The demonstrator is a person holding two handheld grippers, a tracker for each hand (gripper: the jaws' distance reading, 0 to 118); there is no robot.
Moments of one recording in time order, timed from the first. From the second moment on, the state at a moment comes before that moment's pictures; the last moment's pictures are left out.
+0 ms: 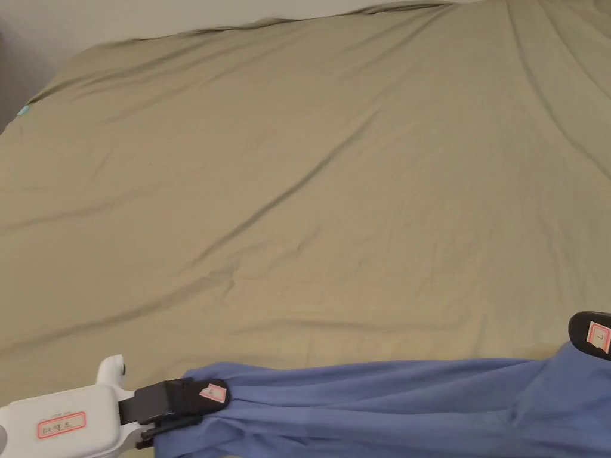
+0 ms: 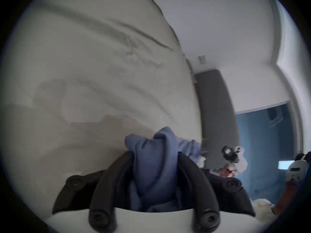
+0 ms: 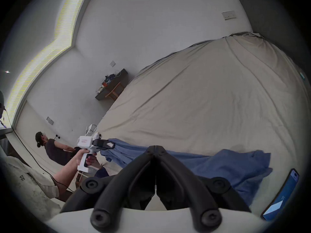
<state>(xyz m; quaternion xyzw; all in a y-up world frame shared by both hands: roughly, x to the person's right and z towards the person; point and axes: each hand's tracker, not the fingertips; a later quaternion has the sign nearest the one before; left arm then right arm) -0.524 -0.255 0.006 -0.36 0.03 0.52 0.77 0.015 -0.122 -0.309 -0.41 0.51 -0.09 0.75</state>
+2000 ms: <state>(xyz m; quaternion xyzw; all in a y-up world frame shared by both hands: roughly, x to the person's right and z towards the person) -0.200 -0.227 -0.164 -0.47 0.14 -0.06 0.87 0.005 -0.117 -0.262 -0.42 0.50 -0.02 0.75</state>
